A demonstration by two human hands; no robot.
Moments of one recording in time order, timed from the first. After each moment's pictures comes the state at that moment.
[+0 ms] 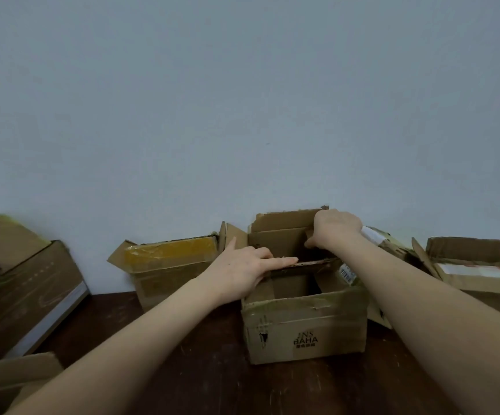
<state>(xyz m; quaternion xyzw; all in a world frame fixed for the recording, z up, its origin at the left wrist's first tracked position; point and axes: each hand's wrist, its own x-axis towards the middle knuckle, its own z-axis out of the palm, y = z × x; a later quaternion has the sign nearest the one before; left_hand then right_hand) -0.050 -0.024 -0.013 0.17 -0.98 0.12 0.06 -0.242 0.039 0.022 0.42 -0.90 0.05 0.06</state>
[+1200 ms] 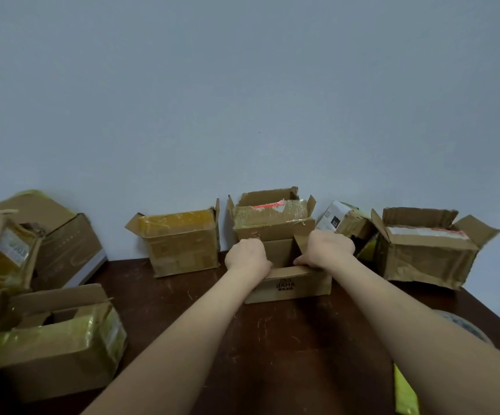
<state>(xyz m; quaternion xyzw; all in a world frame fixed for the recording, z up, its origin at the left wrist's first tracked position) -0.062 0.065 -0.032 0.49 -0.87 -0.03 0.08 -0.176 0.143 -0.010 0.40 -0.91 0.04 -0.03</state>
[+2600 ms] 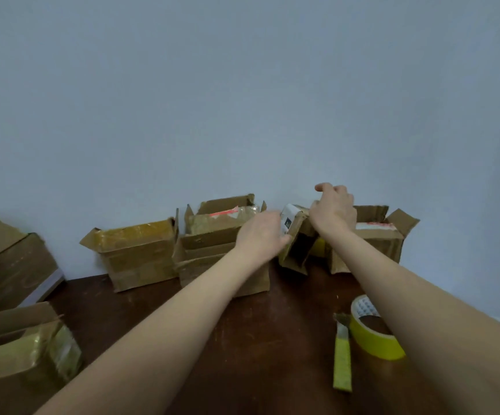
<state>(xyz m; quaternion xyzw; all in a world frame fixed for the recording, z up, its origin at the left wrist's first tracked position) -0.129 0.130 0.010 0.27 -0.94 -0.04 0.23 -0.254 0.203 0.021 0.30 -0.87 0.38 0.11</state>
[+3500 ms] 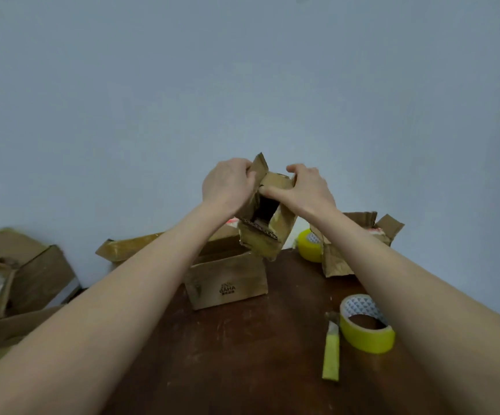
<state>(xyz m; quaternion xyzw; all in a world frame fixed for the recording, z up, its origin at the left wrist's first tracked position) -0.098 0.145 0.119 0.30 -0.87 0.03 0.39 -0.215 0.234 0.082 0.42 -0.77 0.49 0.03</state>
